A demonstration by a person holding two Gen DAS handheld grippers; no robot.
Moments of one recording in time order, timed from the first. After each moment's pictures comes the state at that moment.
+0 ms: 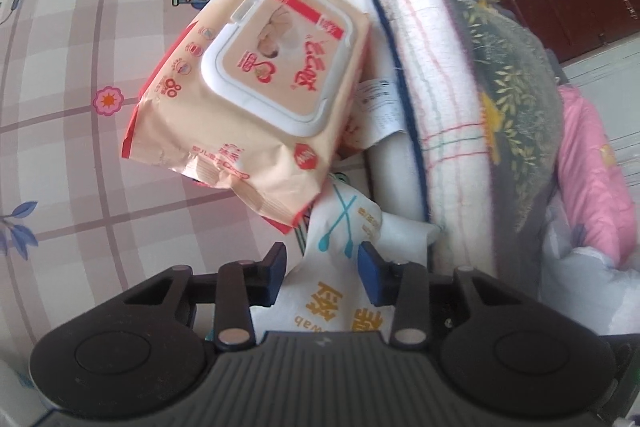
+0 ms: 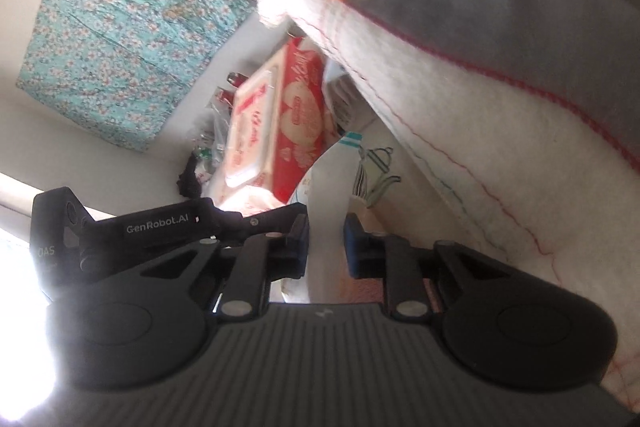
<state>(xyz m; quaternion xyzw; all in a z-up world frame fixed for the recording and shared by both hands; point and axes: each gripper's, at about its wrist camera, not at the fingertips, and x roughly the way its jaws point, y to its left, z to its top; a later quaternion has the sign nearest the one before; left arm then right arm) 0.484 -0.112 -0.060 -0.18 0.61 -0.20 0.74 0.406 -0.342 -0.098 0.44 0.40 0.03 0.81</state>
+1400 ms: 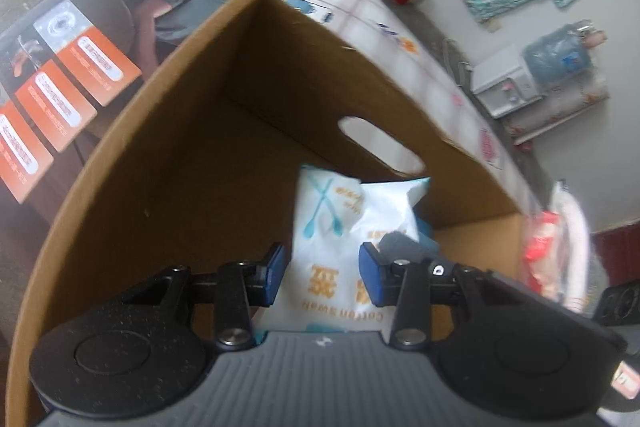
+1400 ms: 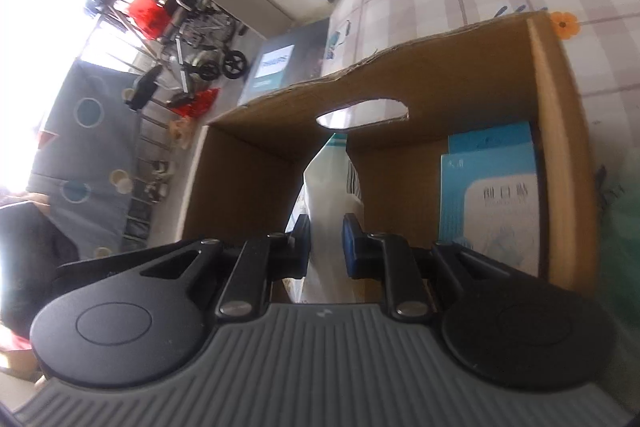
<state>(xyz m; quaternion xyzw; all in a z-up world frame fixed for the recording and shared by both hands) 0.235 0.353 -0.017 -0.36 0.50 0.10 0.78 0.335 0.152 -0.022 0.18 0.54 0.30 0.76</state>
